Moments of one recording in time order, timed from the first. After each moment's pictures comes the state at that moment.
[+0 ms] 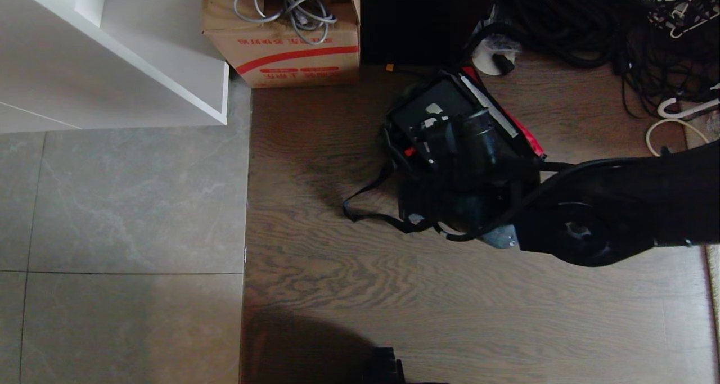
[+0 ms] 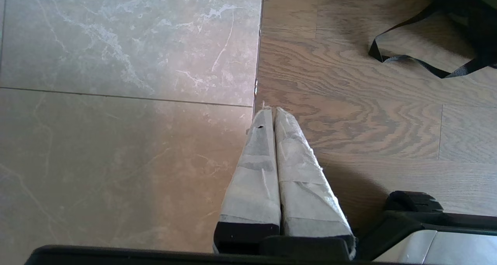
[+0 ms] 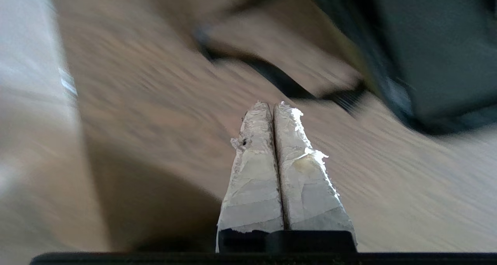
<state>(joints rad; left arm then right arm) 0.00 0.00 0.00 -0.03 0.01 -0.03 0.78 1.91 -1.33 -0.15 -0.48 0.25</state>
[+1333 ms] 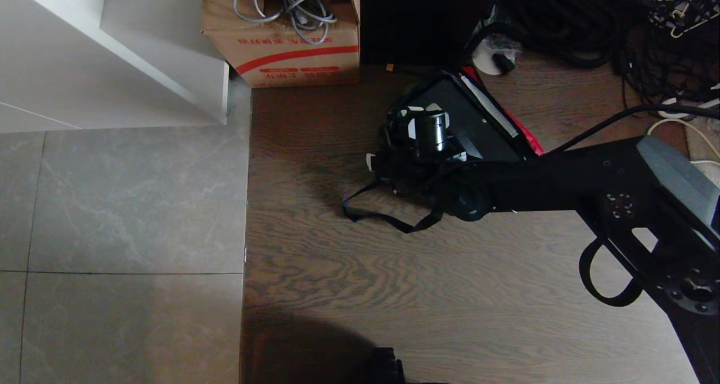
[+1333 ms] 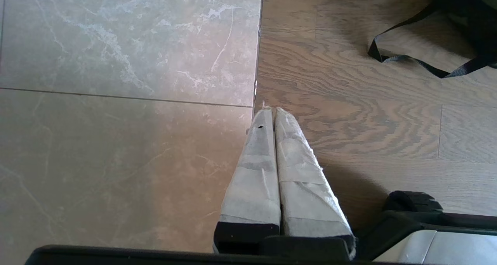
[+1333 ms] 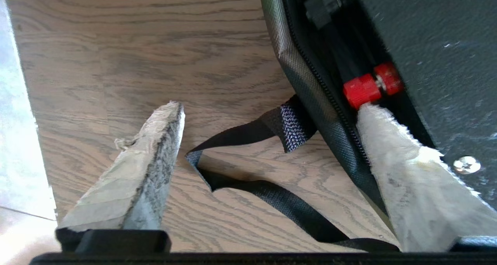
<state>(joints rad) 0.00 0.00 0.00 -0.03 0.01 -0.03 0.61 2.32 -1.79 -0.33 -0.35 0.17</state>
